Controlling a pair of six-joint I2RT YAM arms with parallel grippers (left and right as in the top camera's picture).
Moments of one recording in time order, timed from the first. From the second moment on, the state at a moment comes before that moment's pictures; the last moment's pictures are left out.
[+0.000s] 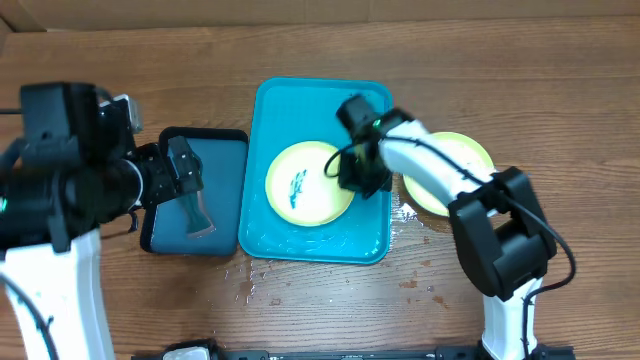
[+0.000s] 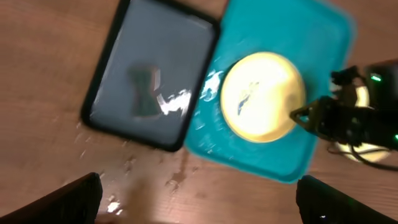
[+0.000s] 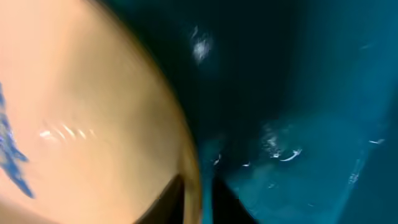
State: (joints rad) left arm 0.11 1.35 1.82 -1.63 0.13 -0.26; right arm 0.56 2.09 1.49 -0.88 -0.19 0.65
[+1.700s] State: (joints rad) left arm 0.11 1.93 1.37 -1.12 -0.07 -0.39; right arm 0.49 1.67 1.58 -1.03 -0.18 0.29
